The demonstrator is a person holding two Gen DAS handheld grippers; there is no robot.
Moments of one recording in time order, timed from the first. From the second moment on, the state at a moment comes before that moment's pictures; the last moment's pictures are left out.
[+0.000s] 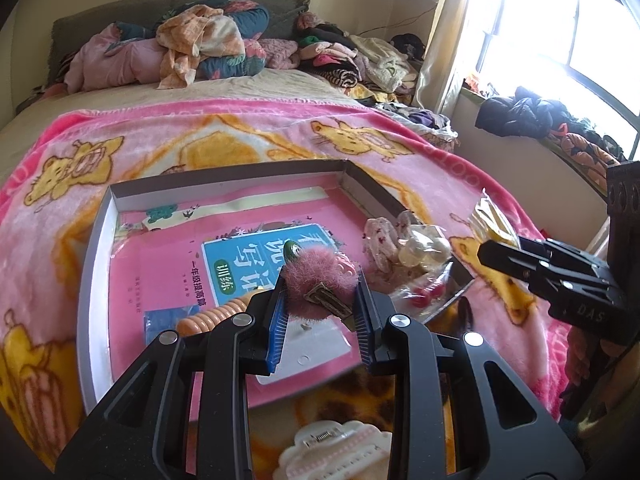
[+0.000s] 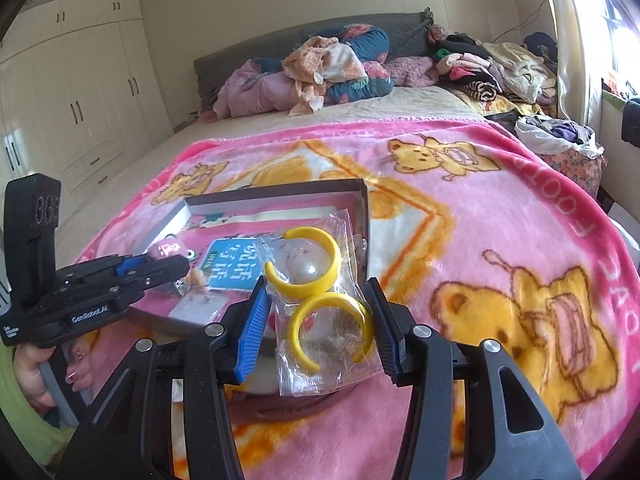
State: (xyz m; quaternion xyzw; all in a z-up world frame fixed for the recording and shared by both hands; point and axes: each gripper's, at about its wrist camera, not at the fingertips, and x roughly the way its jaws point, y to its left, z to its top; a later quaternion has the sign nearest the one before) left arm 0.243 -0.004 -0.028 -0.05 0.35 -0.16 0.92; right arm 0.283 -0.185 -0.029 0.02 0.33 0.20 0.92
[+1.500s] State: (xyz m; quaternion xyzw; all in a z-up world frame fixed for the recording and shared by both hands) left arm 0.276 0.022 -0.053 -0.06 0.37 -0.12 0.92; right arm 0.319 -0.146 -0.041 -0.04 0.34 0.21 0.92
